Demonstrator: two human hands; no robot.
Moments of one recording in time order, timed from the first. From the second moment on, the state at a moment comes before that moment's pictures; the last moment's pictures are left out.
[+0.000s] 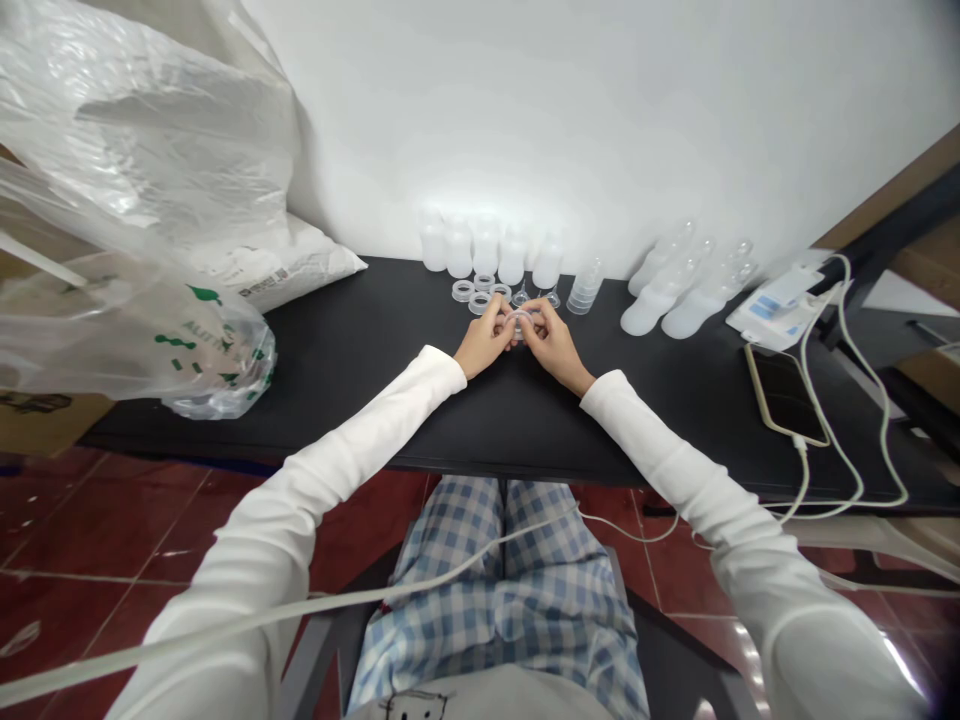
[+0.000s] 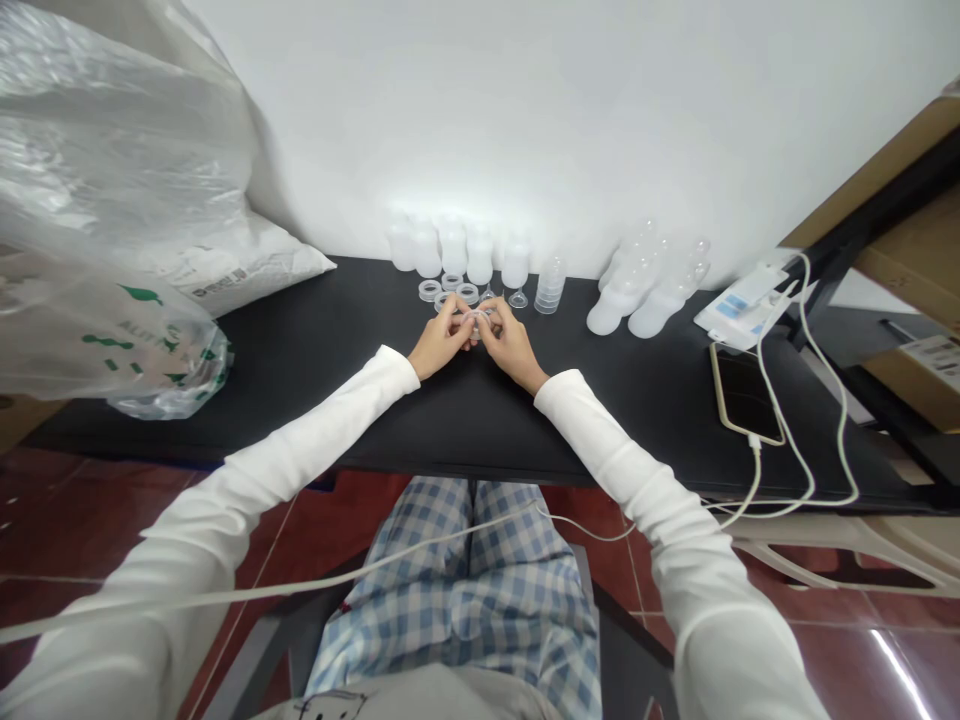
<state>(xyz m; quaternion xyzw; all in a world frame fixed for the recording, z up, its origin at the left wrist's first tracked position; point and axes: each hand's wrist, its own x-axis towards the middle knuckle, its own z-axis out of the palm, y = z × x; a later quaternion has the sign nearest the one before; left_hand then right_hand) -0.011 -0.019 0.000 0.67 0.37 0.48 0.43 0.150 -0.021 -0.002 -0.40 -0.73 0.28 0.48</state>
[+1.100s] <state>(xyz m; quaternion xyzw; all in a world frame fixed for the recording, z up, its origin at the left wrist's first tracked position) -0.016 -0.011 -0.012 0.72 0.35 0.47 0.38 0.154 -0.016 -0.007 -0.37 -0.74 0.31 0.47</state>
